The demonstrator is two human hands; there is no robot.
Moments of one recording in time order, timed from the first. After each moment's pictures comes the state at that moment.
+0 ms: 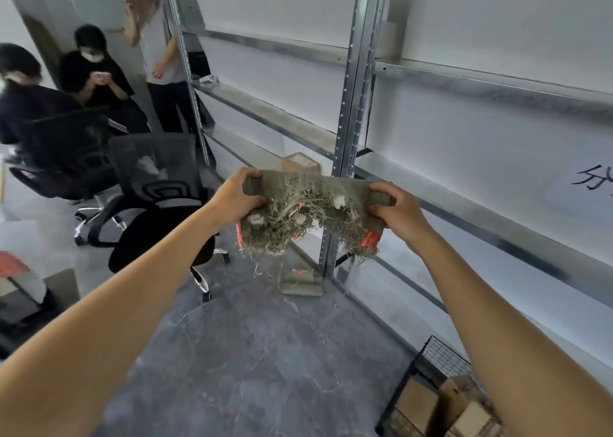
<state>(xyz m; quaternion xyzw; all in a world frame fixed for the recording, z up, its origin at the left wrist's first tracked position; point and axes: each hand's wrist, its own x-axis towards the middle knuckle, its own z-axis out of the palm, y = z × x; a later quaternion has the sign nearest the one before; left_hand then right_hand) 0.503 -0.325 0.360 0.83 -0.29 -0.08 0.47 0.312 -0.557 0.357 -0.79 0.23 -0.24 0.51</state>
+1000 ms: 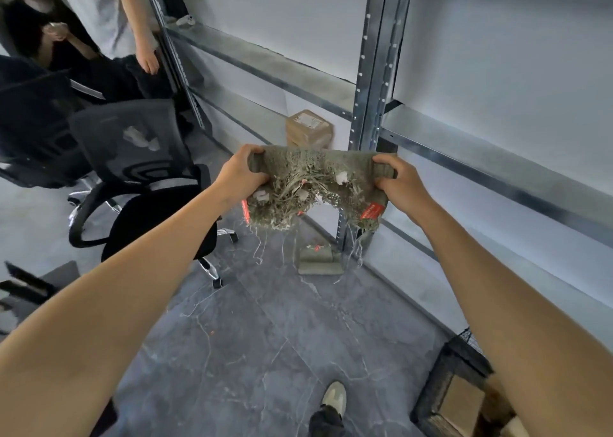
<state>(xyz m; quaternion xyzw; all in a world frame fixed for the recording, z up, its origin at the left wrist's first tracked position) 0.684 -0.438 0.283 0.87 -0.27 -0.11 0.41 0.506 -0.664 0.258 -0.81 0.28 -0.21 0.48</state>
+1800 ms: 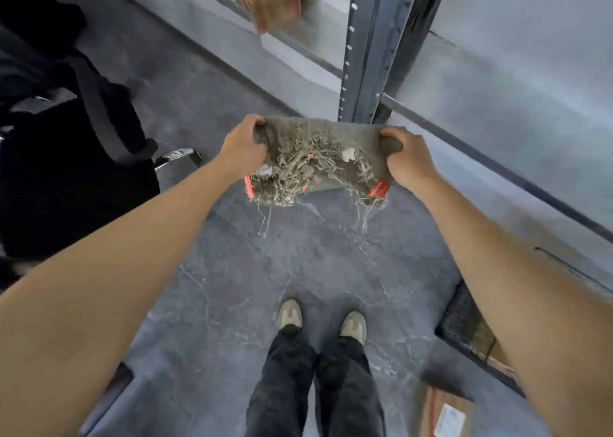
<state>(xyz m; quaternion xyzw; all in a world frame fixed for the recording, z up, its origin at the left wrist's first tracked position) 0.856 -0.622 -0.025 0.89 -0.25 -0.30 0.22 0.660 -0.803 -0.074 -0.76 0.48 -0.05 0.44</state>
